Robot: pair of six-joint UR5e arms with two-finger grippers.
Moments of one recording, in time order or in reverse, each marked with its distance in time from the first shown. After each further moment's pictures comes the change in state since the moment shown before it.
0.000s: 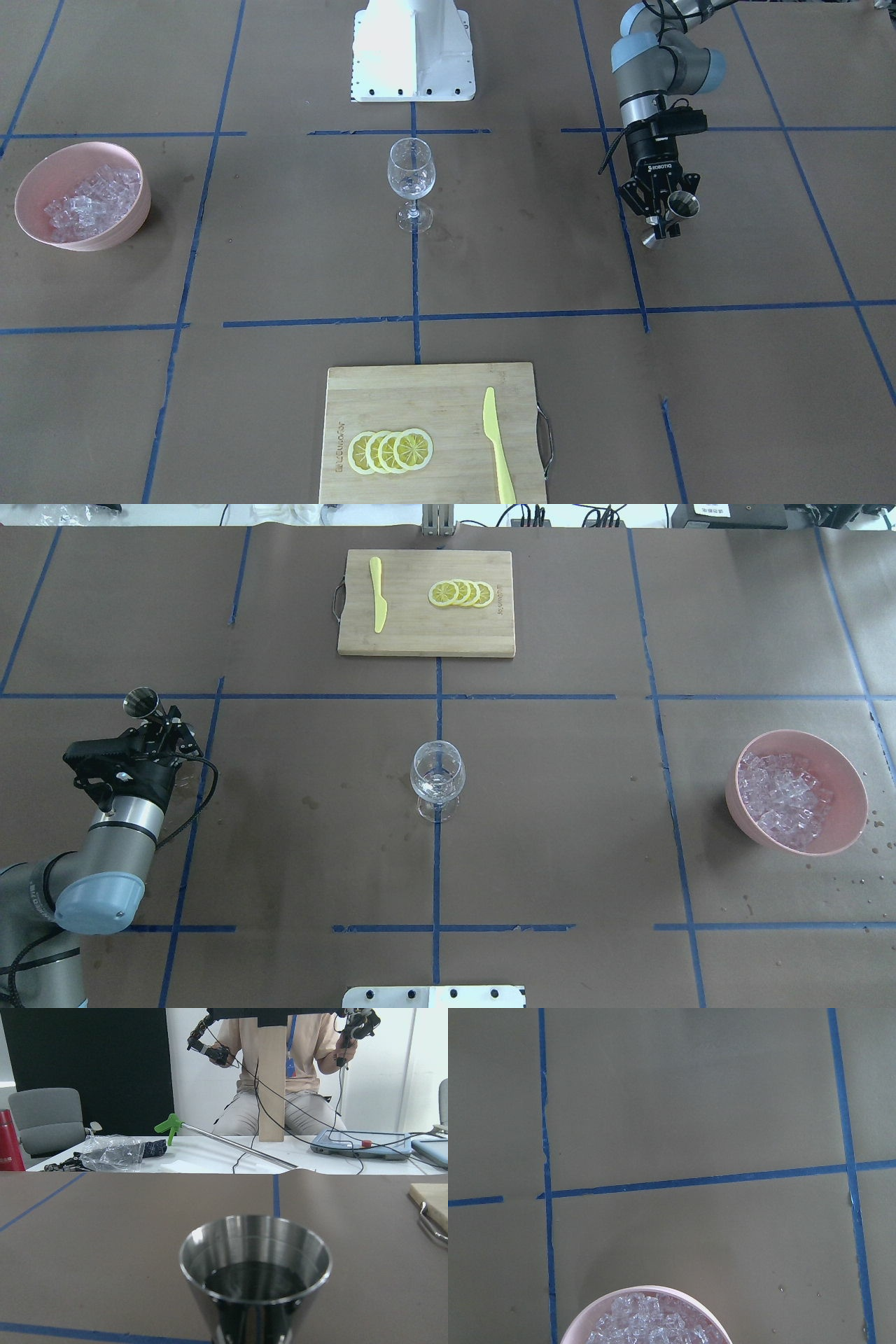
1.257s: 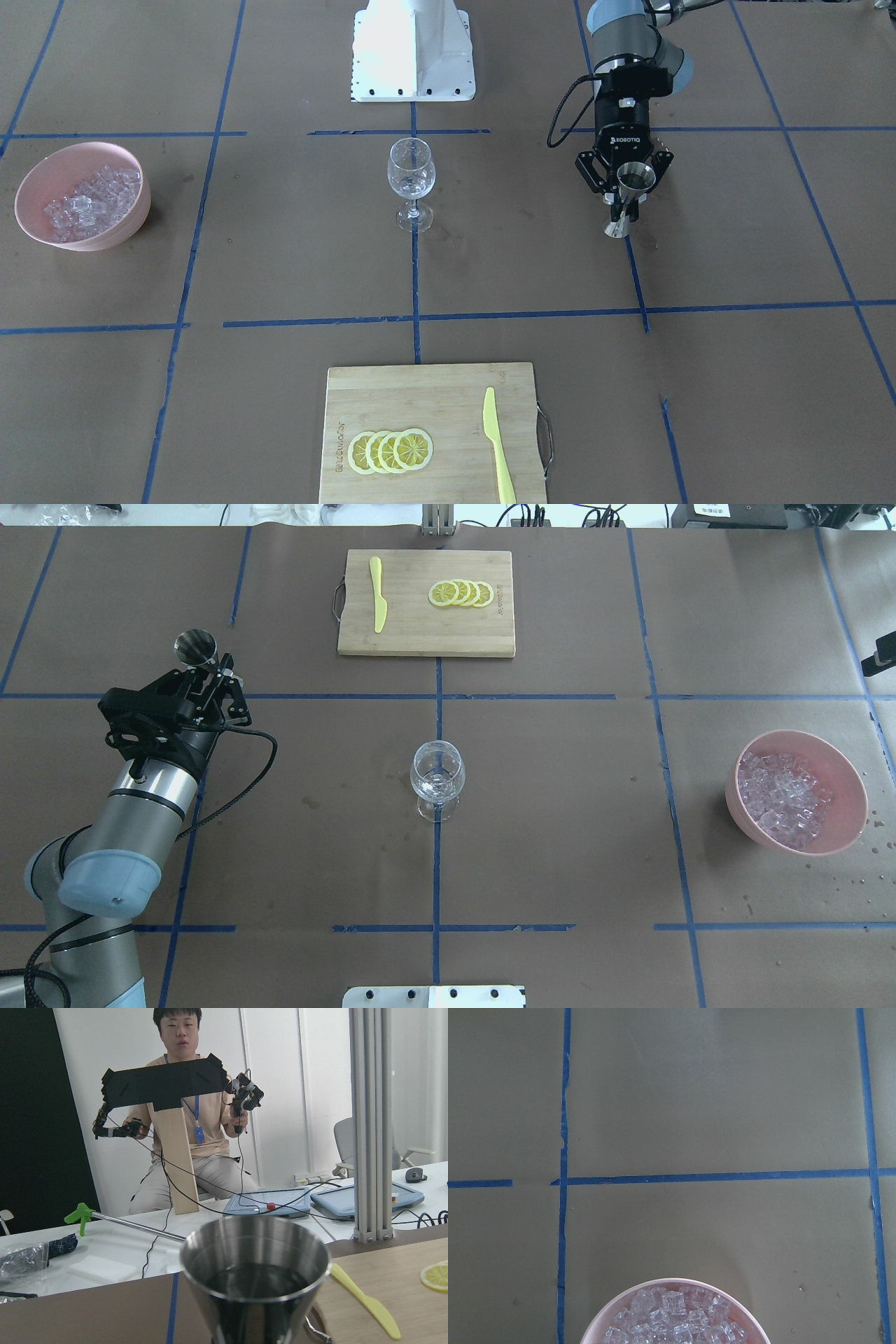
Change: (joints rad) left arm -0.032 -0.152 -0.102 -0.166 -0.026 0.519; right arm -0.134 -0.006 0.125 0.000 -0.138 0.106
